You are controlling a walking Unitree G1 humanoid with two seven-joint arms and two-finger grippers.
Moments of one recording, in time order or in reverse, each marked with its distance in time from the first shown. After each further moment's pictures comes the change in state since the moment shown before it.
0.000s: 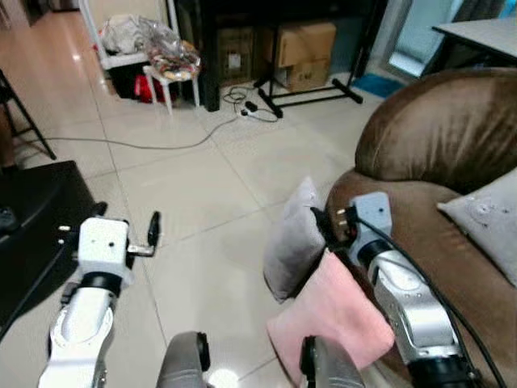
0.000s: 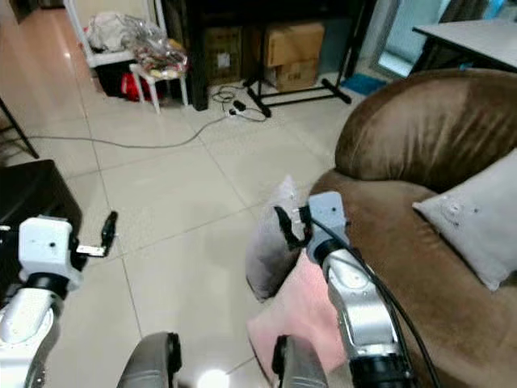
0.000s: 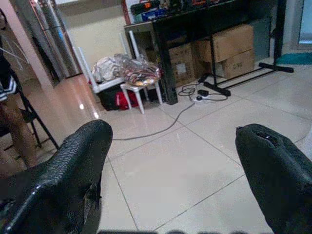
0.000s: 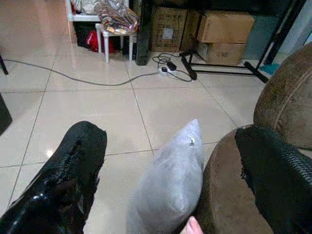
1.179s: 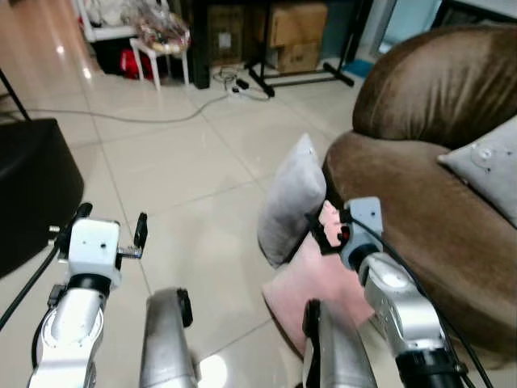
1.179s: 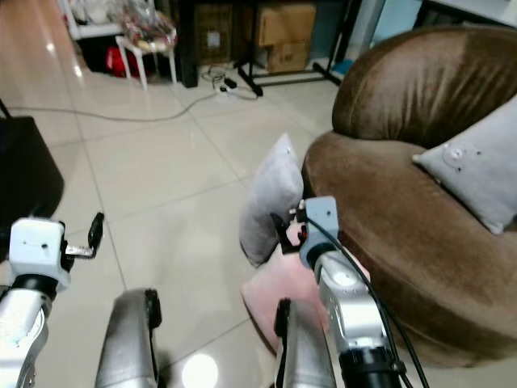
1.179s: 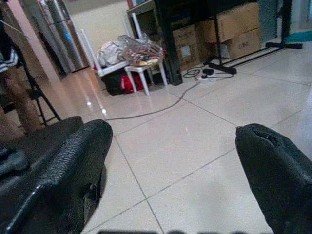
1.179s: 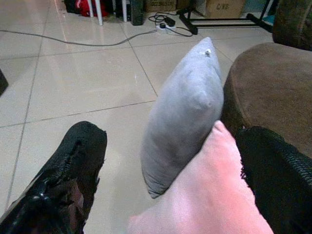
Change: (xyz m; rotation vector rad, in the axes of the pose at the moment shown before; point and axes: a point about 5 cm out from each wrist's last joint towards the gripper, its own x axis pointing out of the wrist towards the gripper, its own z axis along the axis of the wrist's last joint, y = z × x) left arm -0.002 0.009 -0.005 0.060 0.017 0.031; right arm 0.008 0.001 -0.016 0.098 0.101 -0.021
